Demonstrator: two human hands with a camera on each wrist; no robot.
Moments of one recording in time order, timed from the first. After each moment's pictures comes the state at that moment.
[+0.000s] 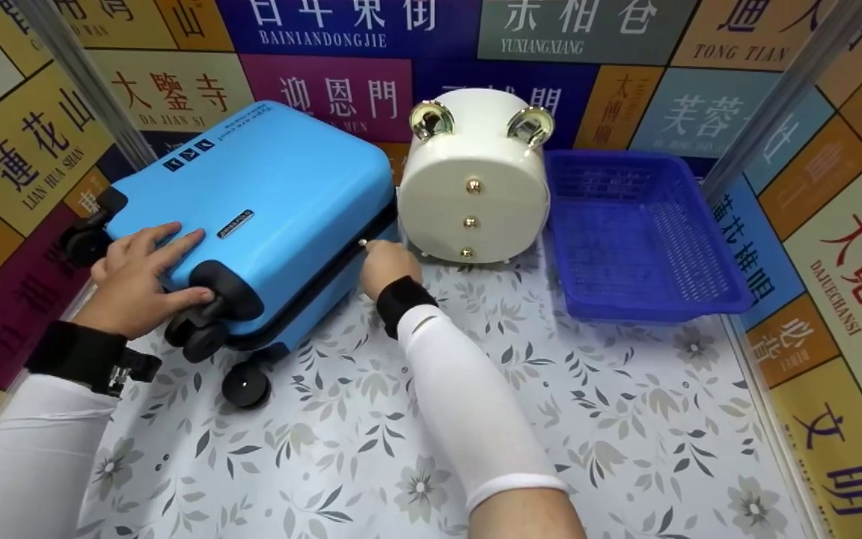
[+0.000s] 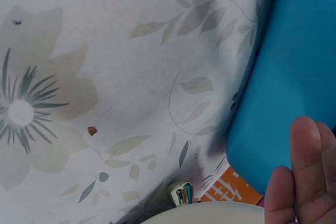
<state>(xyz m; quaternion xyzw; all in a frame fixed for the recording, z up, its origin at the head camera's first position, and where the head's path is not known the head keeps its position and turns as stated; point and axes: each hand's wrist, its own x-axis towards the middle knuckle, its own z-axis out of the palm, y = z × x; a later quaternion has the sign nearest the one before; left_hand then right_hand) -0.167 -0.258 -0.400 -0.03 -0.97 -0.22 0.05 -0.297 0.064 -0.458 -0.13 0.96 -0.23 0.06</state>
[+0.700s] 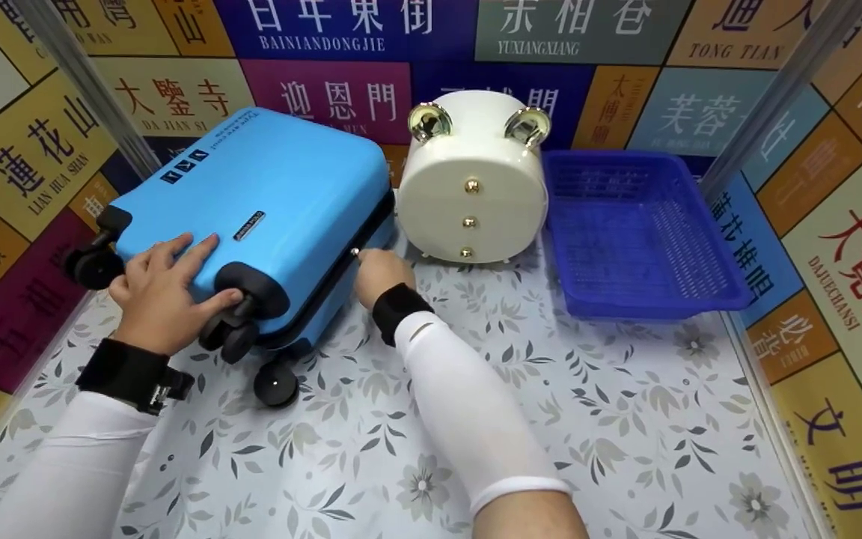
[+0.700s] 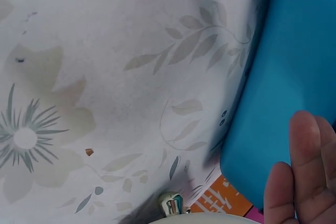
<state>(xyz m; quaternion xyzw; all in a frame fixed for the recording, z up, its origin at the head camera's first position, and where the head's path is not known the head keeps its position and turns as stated) -0.159 -0.218 -0.415 0.03 -0.97 -0.18 0.14 -0.281 0.059 -0.458 -0.15 0.96 -0.22 0.05</state>
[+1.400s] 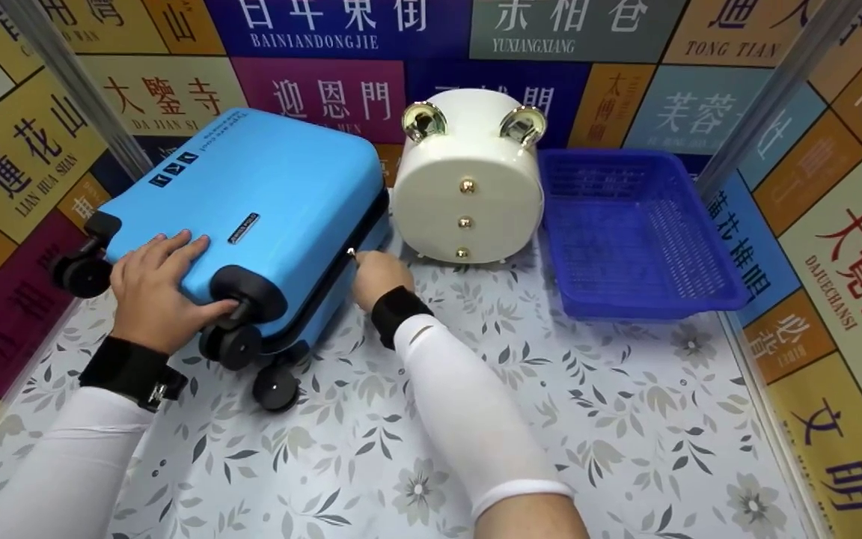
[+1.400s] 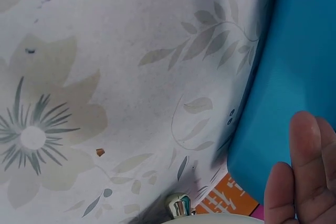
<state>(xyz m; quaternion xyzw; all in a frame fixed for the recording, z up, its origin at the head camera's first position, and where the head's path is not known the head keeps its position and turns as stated) -0.176 -0.227 -0.436 -0.02 -0.96 -0.16 0.24 -0.284 0.063 -0.464 -0.13 0.96 -0.25 0.06</state>
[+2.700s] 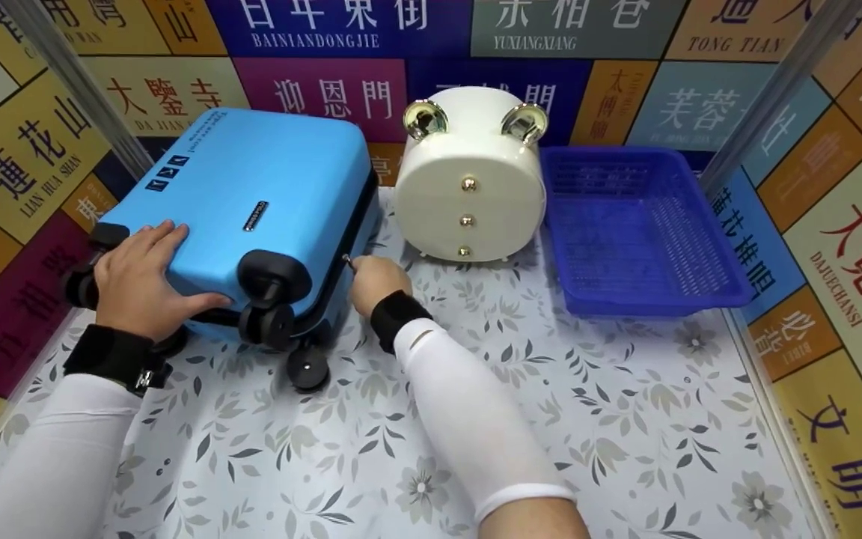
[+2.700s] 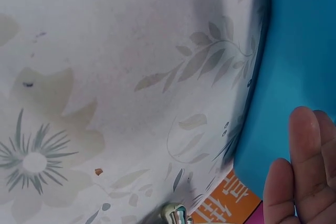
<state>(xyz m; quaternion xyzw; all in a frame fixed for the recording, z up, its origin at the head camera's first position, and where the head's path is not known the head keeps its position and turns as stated) -0.183 -0.252 -0.424 0.01 -0.97 -0.17 0.17 -0.275 0.061 -0.468 -0.16 0.95 -0.27 0.07</state>
